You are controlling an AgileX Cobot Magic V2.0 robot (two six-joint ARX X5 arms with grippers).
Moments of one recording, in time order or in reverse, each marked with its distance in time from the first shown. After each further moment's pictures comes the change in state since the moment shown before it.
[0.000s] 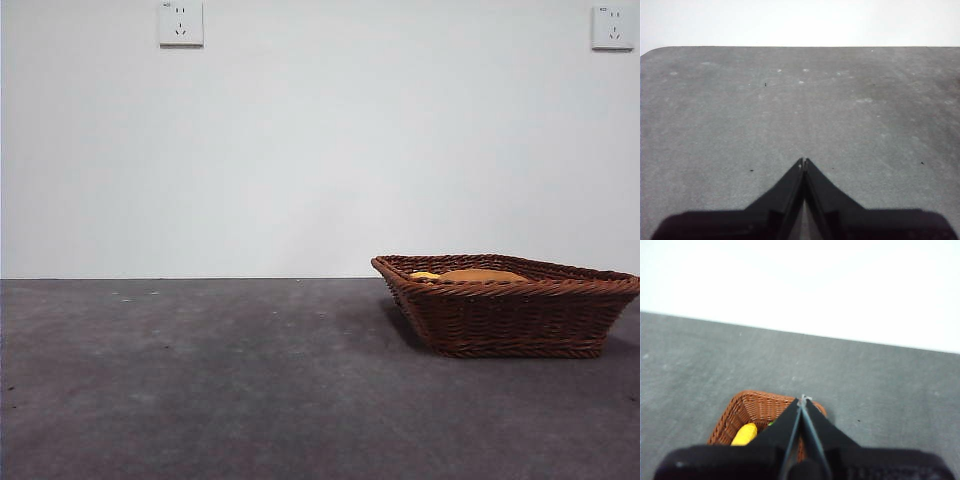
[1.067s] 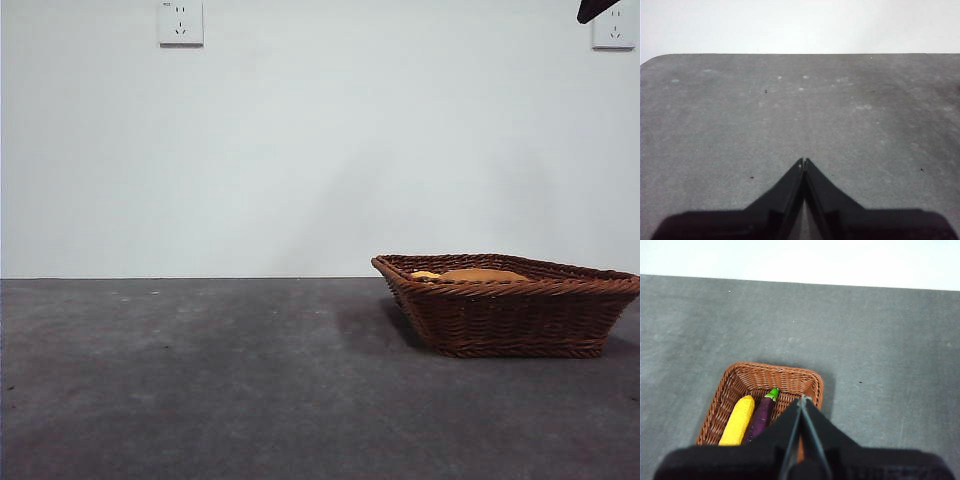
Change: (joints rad) left arm 0.000 -0.026 0.000 0.000 0.000 0.000; right arm -0.076 0.410 0.552 -0.452 -0.093 0.002
